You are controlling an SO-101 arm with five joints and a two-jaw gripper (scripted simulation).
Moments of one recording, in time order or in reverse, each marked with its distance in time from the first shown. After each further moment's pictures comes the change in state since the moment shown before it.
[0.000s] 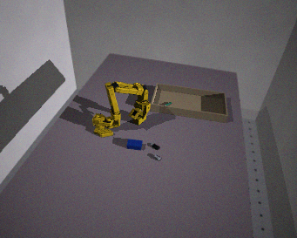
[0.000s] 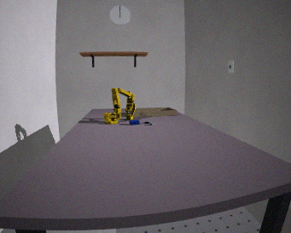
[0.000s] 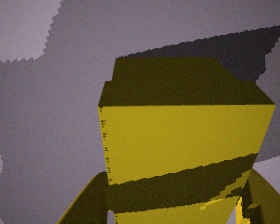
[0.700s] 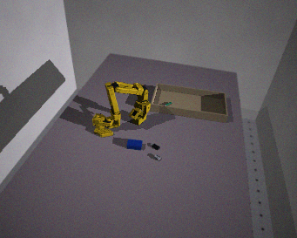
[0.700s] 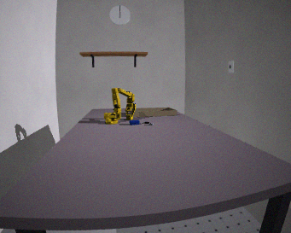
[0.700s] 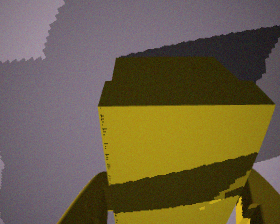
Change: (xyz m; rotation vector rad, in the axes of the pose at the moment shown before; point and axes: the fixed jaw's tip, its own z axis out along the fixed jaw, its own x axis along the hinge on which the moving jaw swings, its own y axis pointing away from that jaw) arm 0.000 0.000 0.000 -0.001 0.001 0.000
